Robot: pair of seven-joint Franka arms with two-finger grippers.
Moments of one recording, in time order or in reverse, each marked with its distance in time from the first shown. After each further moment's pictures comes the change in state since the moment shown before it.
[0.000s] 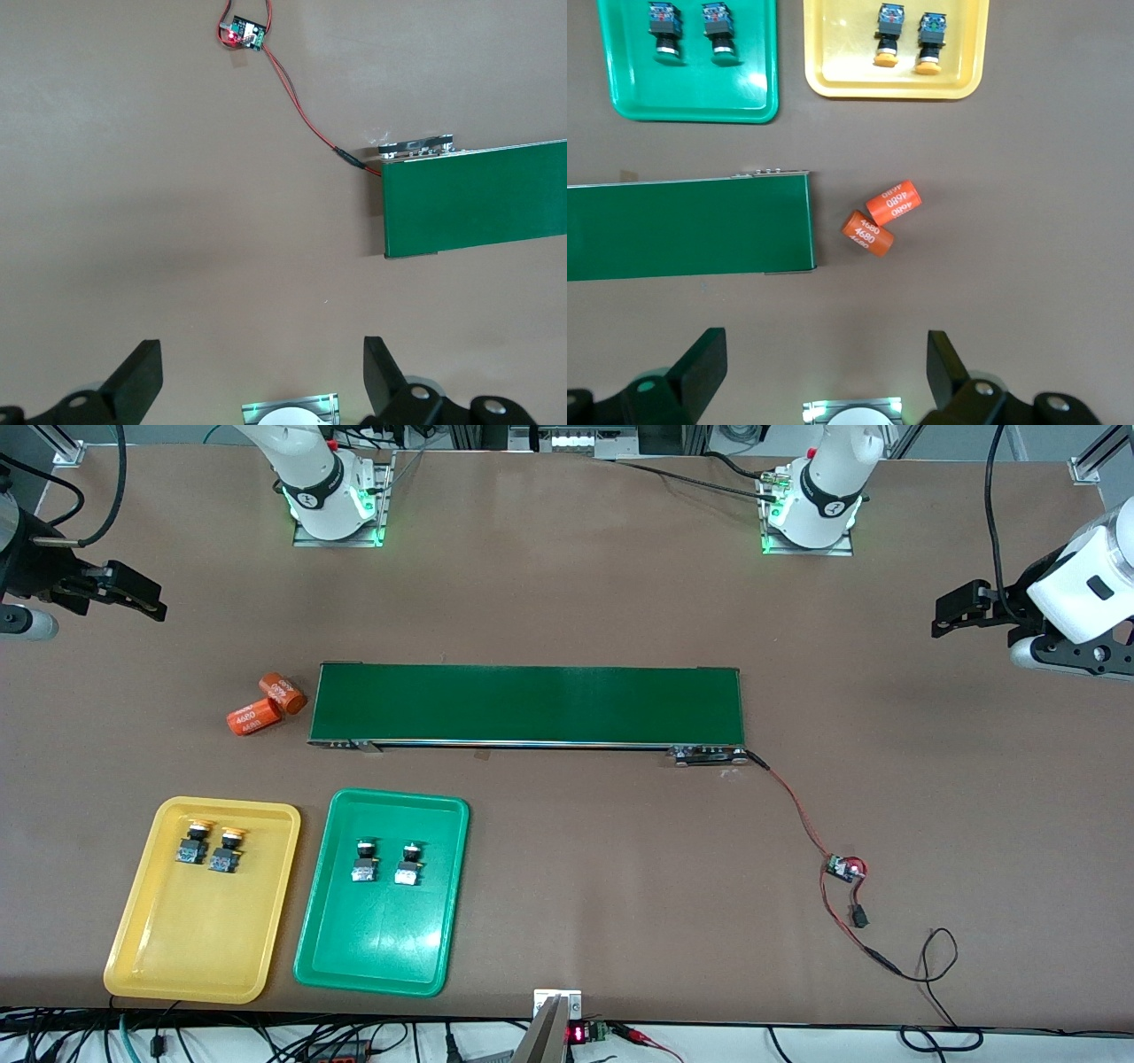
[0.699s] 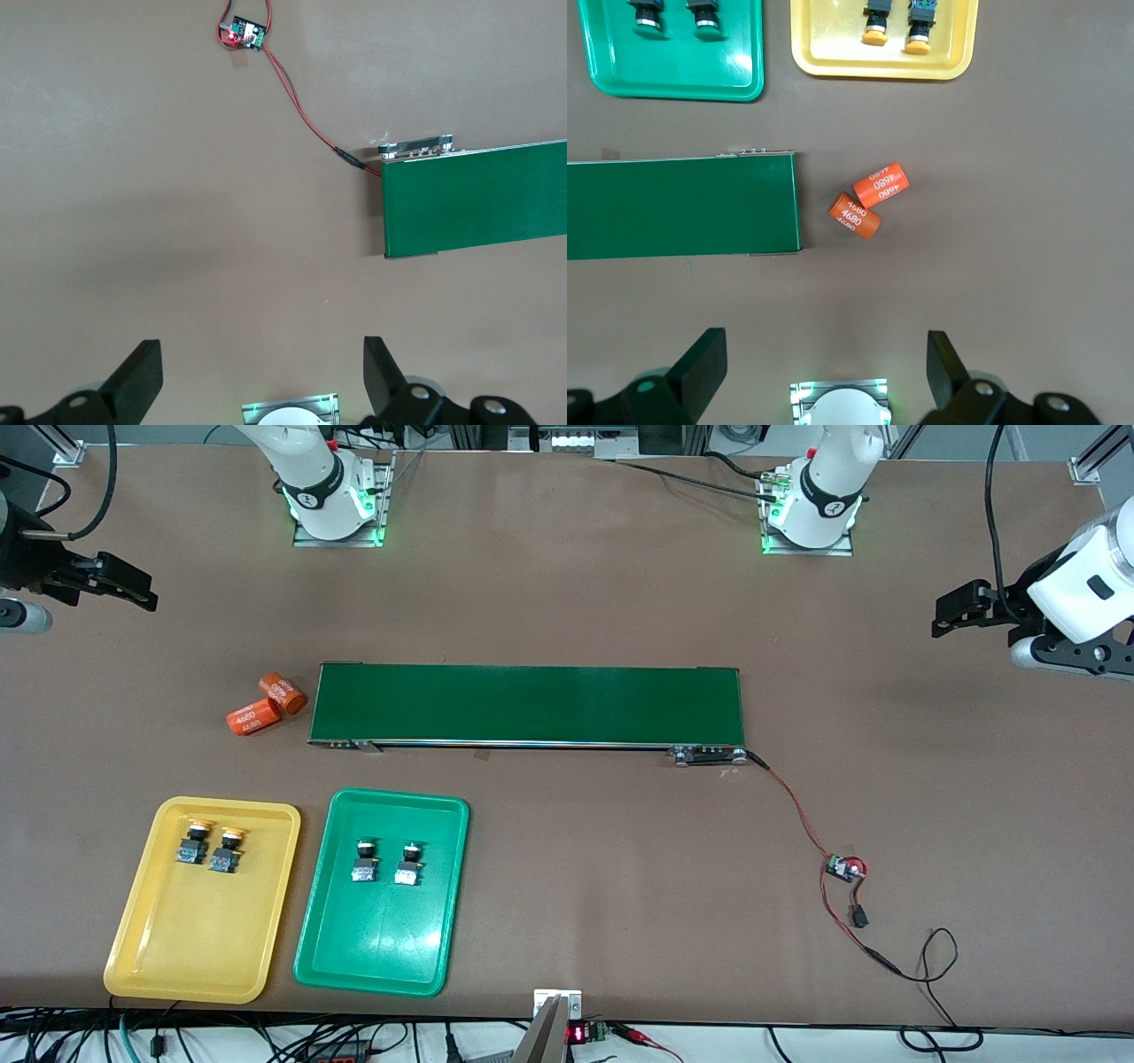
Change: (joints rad) left arm 0.000 -0.001 0.000 0.000 0.000 0.000 0.000; right arm -0.009 -0.012 -0.007 -0.002 -0.024 -0.049 -0.024
